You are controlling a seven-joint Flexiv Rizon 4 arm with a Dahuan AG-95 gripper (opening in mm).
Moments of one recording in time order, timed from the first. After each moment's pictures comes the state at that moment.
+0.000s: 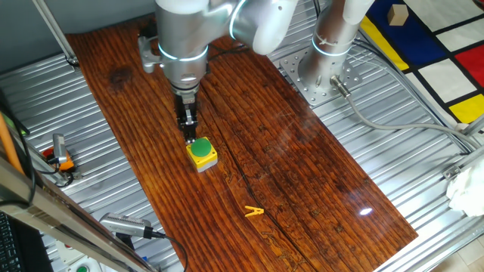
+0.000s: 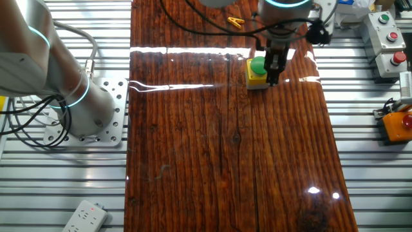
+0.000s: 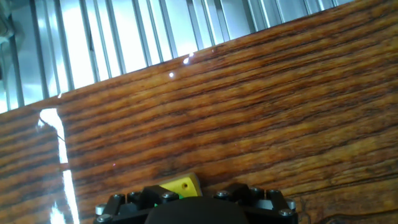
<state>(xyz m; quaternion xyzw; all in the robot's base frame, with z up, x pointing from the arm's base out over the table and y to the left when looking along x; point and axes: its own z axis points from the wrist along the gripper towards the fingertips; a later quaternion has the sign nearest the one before) 0.536 0.068 0.125 0.10 0.99 0.04 0.07</state>
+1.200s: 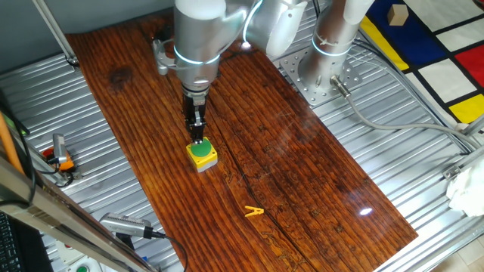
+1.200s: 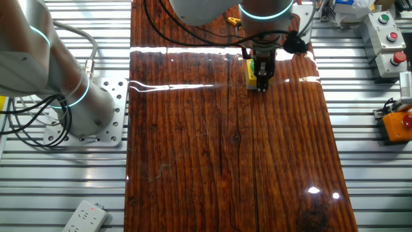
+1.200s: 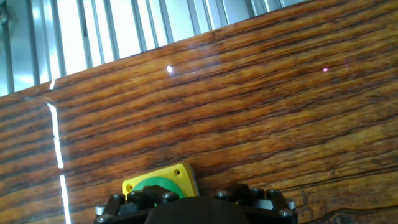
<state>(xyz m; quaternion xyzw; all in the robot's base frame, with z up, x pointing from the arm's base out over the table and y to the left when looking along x) 0.522 0.068 0.103 0.10 0.99 0.04 0.09</state>
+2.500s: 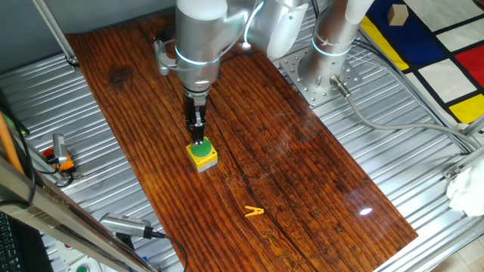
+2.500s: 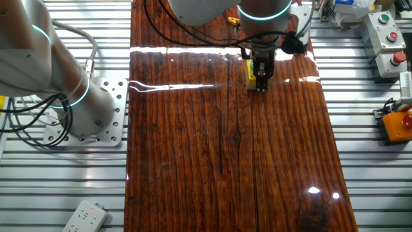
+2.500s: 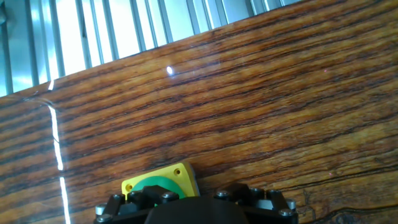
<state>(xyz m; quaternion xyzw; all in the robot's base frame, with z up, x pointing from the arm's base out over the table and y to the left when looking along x) 0.521 0.070 0.098 0.10 0.99 0.04 0.09</state>
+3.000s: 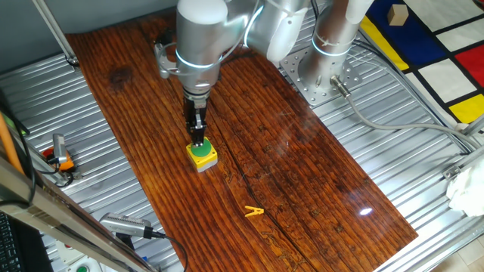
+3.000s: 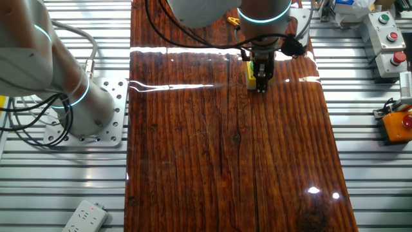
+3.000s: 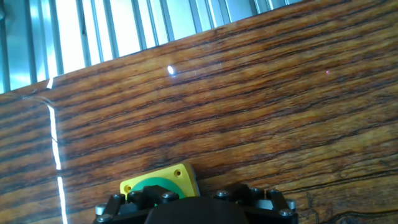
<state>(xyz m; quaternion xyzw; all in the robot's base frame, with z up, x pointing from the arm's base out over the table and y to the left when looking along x) 0.521 0.072 0.091 0.10 0.99 0.04 0.09</state>
